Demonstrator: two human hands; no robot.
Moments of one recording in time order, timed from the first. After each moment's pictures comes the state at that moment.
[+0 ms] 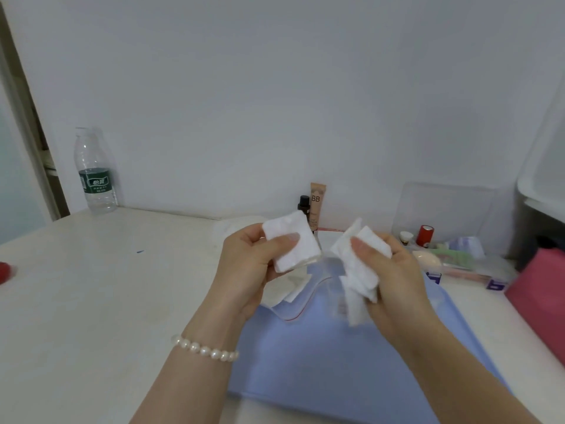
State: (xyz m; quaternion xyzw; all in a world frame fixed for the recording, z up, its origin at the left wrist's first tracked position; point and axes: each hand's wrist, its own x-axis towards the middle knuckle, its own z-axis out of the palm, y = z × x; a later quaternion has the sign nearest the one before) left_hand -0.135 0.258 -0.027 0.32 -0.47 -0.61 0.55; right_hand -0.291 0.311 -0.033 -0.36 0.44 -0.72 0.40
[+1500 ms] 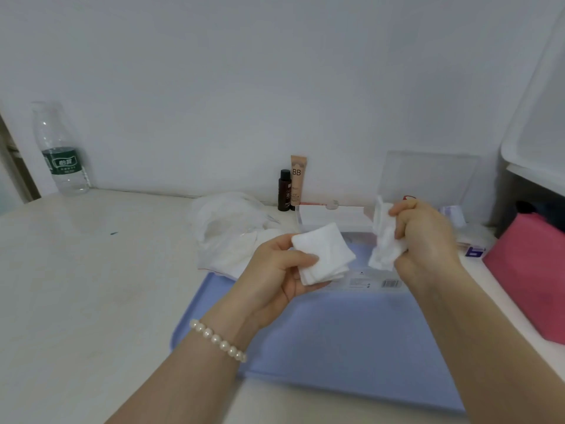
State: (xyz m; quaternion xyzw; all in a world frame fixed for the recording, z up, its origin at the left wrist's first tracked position) left_hand -0.185 0.275 -0.058 0.25 -0.44 -0.77 0.40; right_hand -0.358 0.300 -0.024 -0.25 0.59 -0.71 0.30
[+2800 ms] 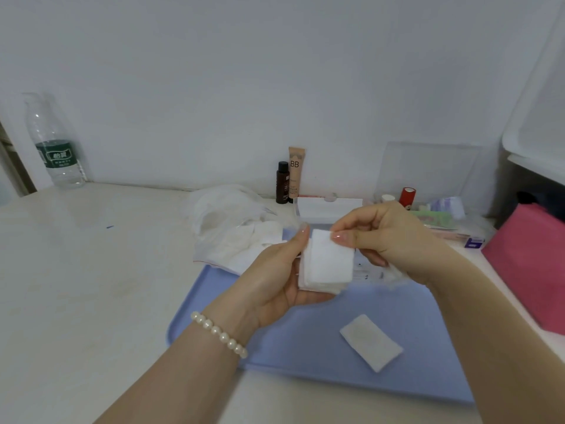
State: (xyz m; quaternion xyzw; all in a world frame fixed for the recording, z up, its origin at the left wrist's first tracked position) left_hand -0.191 0.274 -0.068 0.32 -0.45 -0.78 0.30; right_hand -0.350 0.319 -0.016 -0.62 0.56 -0.43 0.34
